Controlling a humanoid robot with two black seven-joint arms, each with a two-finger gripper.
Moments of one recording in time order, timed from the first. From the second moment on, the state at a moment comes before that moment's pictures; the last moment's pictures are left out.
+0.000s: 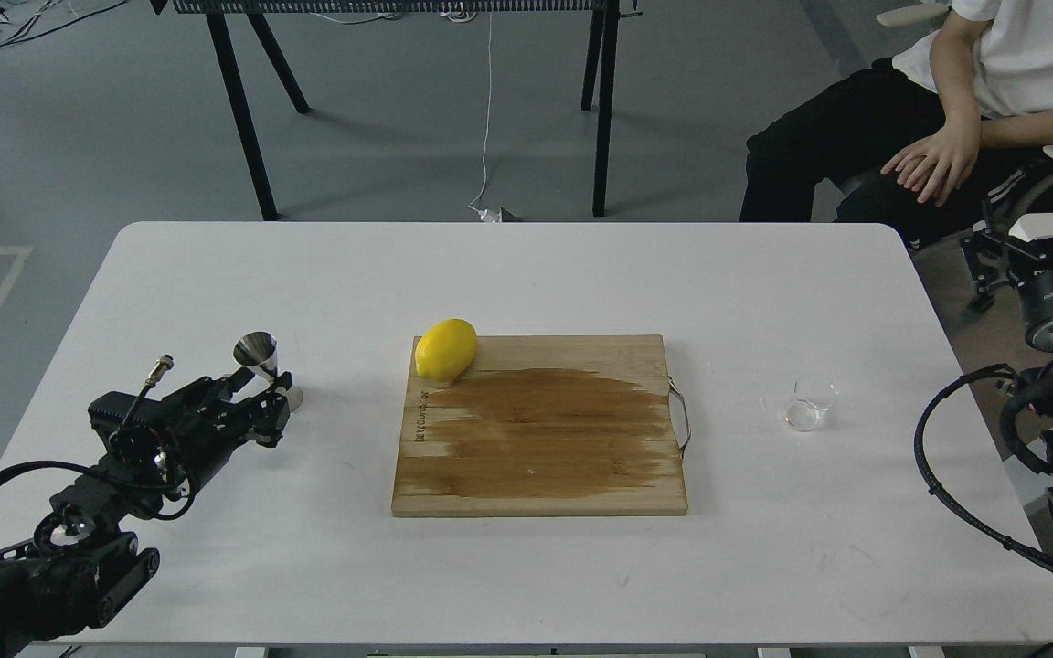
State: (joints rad) left arm -0.43 0.31 -0.65 -0.43 2.00 0.49 -0.42; right arm 0.46 -0.34 1.46 0.63 0.06 0.49 0.14
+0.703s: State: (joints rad) left arm -0.49 0.31 -0.63 -0.48 2.00 0.49 -0.41; right arm 0.45 -0.34 1.46 0.63 0.06 0.49 0.14
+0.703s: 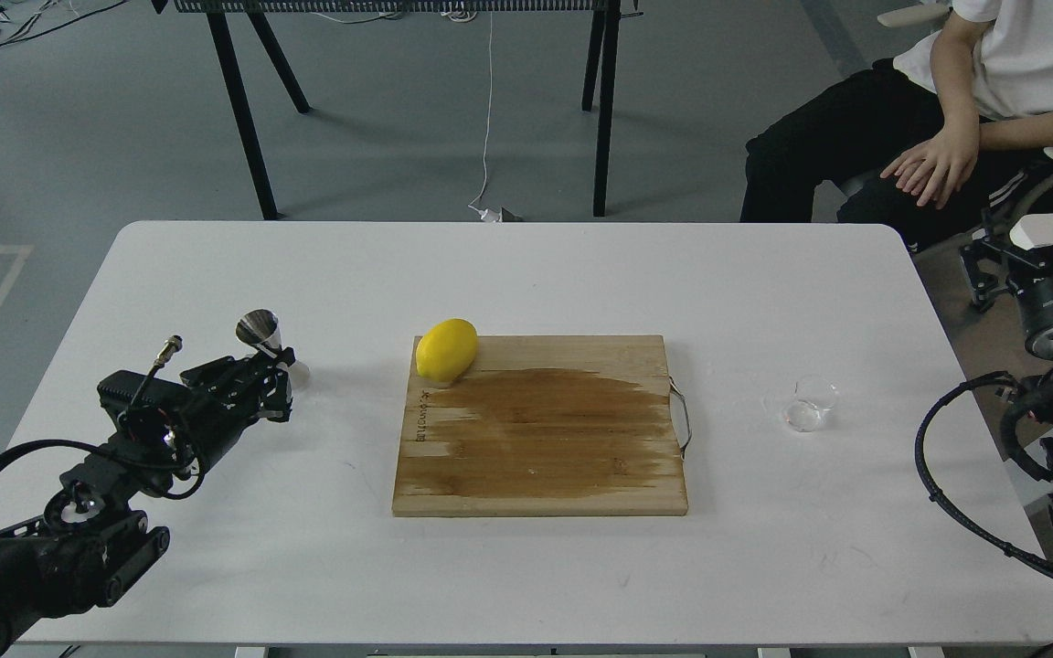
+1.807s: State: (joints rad) left arm -0.82 0.08 -0.27 -0.74 2.18 0.36 -0.37; right arm 0.40 -0.41 1.48 0.61 0.06 0.49 0.14
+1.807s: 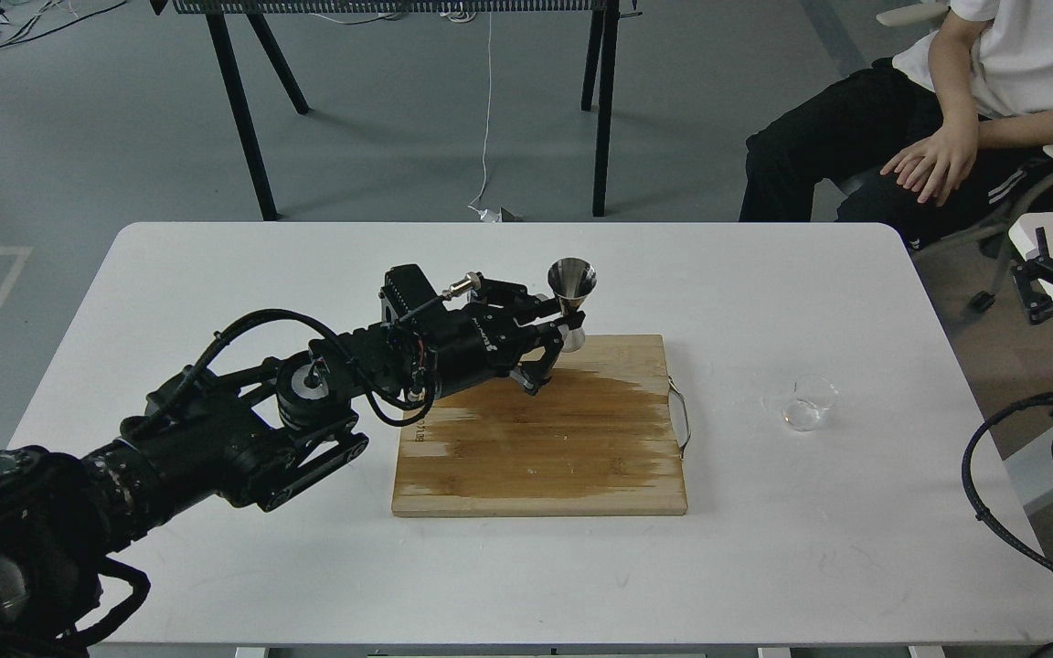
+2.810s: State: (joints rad) left arm -0.70 0.00 -0.24 -0.64 2.18 0.39 -0.26; right arm 0.40 -0.43 1.49 0.61 0.06 0.49 0.15
